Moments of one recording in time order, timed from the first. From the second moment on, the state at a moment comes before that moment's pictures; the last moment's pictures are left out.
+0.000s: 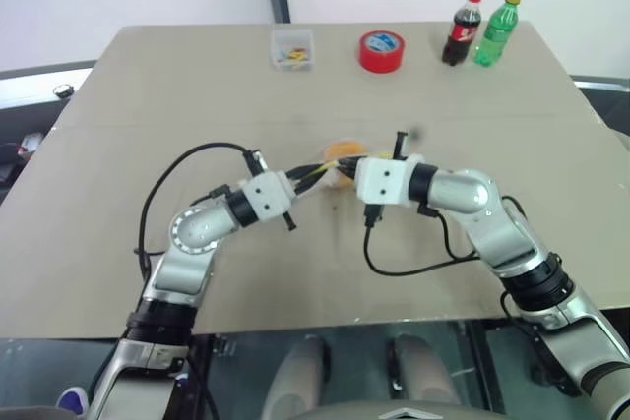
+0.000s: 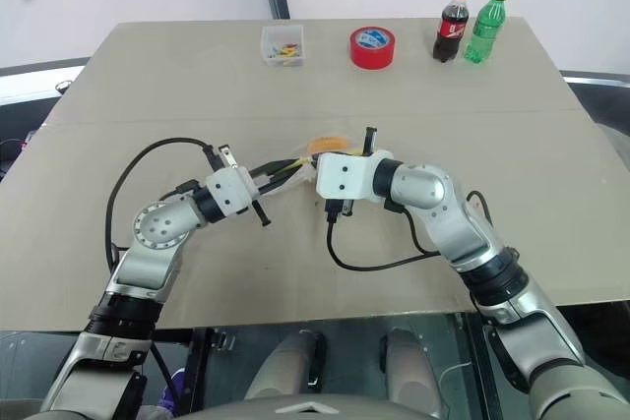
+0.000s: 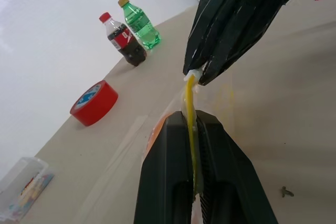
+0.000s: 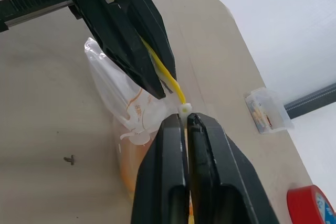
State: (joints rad) left arm -0.32 0.53 -0.06 0.05 -0.03 -0.38 -0.77; right arm -0.62 -0.42 0.42 -0.17 -0.23 0.11 0.75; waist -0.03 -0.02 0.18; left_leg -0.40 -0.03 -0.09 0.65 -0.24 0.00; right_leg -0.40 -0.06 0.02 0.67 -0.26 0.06
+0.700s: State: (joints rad) left arm -0.32 0.52 -0.07 0.03 -0.06 -0.34 -0.75; right arm -0.63 -0.41 0.41 -0.14 -0.26 0.11 0.74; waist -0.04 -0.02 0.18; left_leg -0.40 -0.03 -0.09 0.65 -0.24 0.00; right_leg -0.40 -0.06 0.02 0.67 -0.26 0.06
